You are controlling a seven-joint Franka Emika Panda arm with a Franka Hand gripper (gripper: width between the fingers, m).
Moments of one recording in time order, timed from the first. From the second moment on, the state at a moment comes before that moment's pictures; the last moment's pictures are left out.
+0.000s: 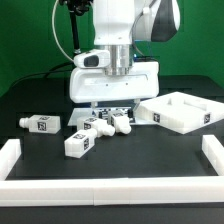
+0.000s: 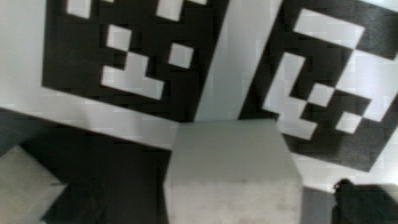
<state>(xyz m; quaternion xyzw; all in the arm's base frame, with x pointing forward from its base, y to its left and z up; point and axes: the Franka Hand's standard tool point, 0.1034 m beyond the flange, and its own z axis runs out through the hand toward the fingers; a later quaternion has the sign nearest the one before) 0.372 -0.014 0.012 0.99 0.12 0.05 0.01</state>
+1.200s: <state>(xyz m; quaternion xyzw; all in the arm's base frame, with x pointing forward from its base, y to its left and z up) 0.377 0.078 0.008 0.98 0.18 0.07 0.00</state>
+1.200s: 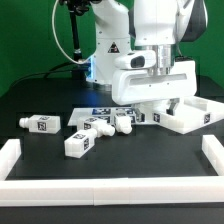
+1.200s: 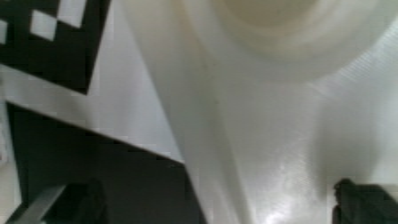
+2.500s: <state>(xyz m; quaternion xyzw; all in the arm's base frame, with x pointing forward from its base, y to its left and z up) 0.433 0.011 0.093 1.00 -0.02 0.00 -0.06</state>
